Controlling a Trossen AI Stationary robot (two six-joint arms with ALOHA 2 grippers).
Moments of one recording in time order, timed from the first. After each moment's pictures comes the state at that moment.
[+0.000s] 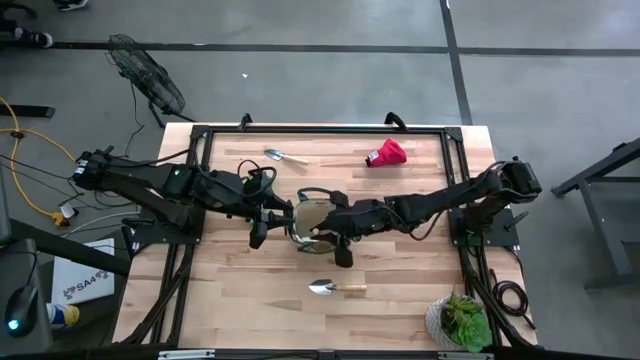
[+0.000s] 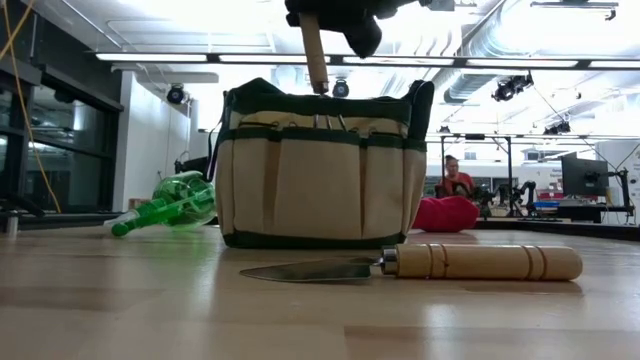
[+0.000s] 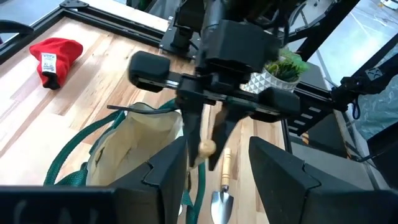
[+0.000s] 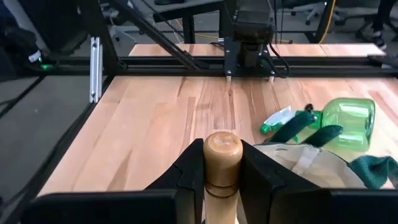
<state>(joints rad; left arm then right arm) -0.24 1.15 1.25 -0.53 -0.19 -0.45 0.20 1.61 1.10 0.15 0.09 0.09</state>
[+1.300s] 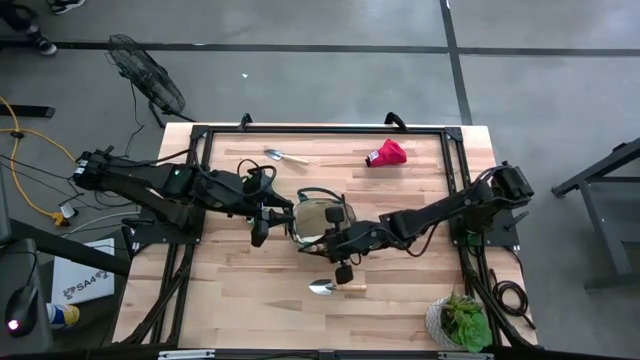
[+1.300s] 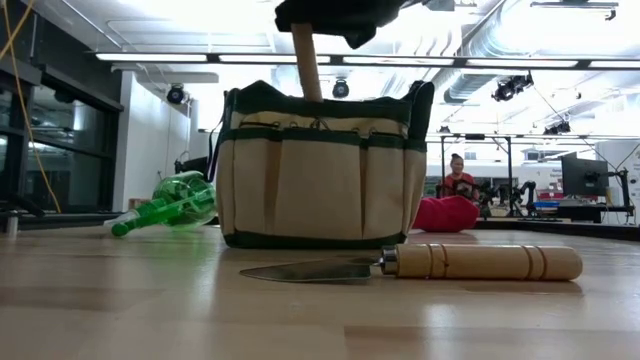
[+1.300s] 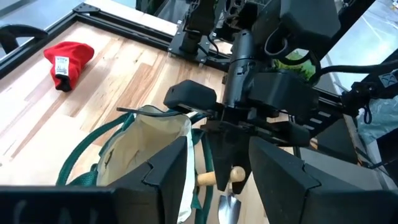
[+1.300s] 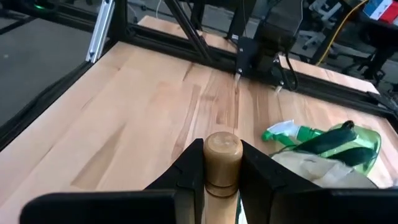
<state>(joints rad) -0.24 1.15 1.25 -0.53 -0.23 -0.45 0.29 1.69 1.10 0.20 0.19 -0.13</state>
